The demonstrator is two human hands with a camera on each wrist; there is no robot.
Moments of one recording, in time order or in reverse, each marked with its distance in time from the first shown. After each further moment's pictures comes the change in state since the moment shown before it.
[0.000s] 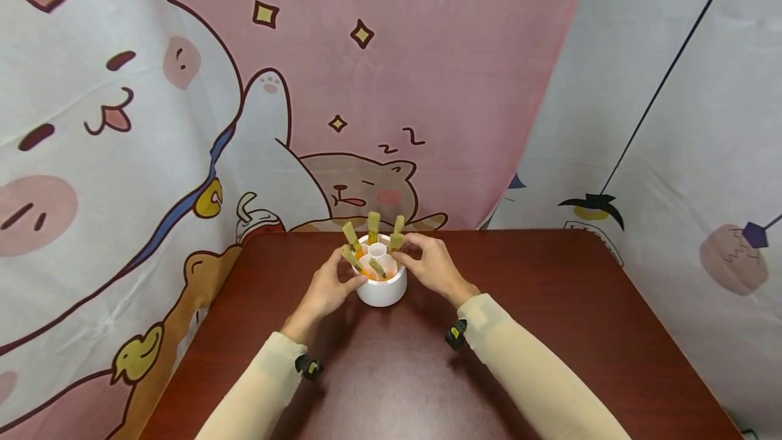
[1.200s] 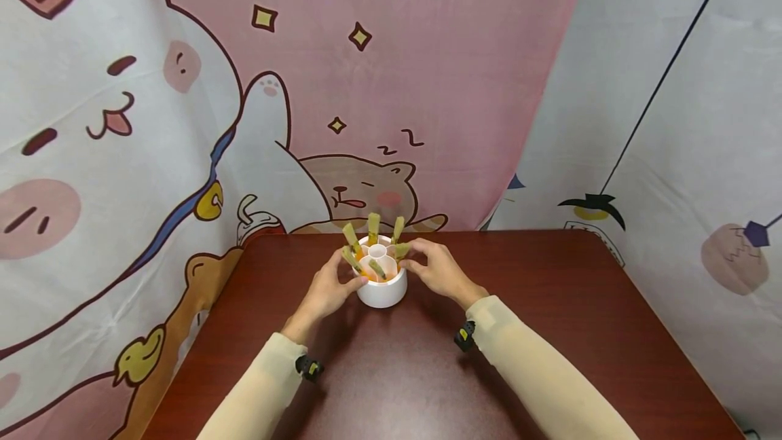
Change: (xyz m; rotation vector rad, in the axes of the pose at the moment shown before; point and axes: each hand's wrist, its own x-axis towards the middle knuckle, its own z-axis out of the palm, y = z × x) left_hand 0.000 0.002 -0.001 0.020 -0.011 -0.016; right_hand -0.009 0.018 -0.009 0.023 -0.093 -0.043
